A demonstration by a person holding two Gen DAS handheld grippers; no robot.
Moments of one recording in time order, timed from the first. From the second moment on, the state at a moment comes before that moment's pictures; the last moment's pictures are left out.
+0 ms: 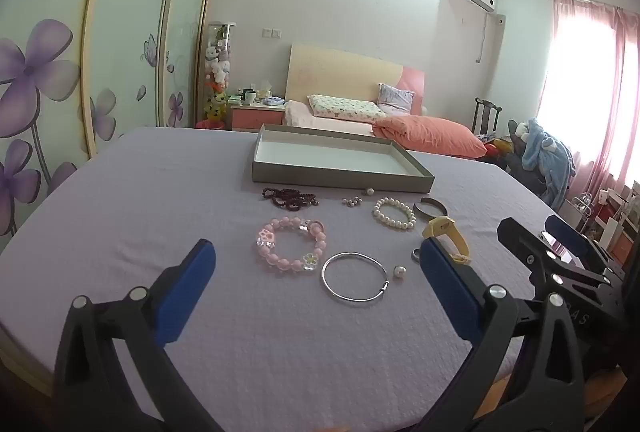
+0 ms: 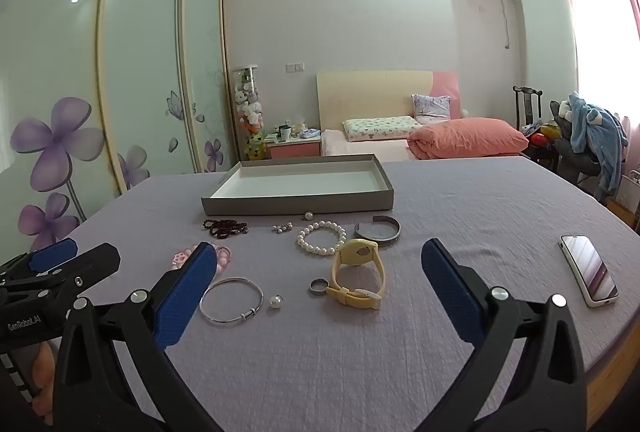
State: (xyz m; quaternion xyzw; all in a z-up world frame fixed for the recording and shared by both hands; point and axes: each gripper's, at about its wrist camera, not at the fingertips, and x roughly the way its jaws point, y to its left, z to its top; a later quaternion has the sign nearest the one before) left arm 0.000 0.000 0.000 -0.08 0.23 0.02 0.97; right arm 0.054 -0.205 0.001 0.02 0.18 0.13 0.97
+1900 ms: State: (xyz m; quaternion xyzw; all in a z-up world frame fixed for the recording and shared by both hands) left arm -0.003 0.008 0.004 -0.09 0.23 0.02 0.97; right arm 0.051 -0.199 0.001 0.02 0.18 0.14 0.97
